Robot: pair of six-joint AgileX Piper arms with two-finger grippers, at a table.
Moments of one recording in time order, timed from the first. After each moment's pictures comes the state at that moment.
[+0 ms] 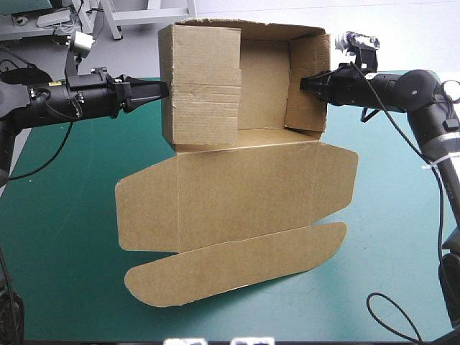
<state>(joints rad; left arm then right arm) 0.06 1.46 -1.63 -1.25 1.24 0.48 0.09 1.62 -1.64 0.81 0.78 -0.38</state>
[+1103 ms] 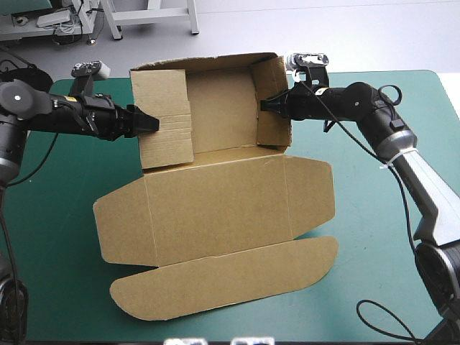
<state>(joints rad) 0.03 1.51 -1.63 -0.71 1.25 0.38 0.28 1.72 -1.63 0.68 0.67 -0.35</state>
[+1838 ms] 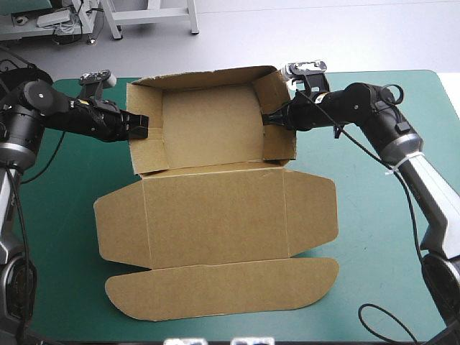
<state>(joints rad) 0.02 1.60 -1.63 -0.60 1.21 0.30 0.31 1.68 -1.64 0.46 0.84 -0.21</state>
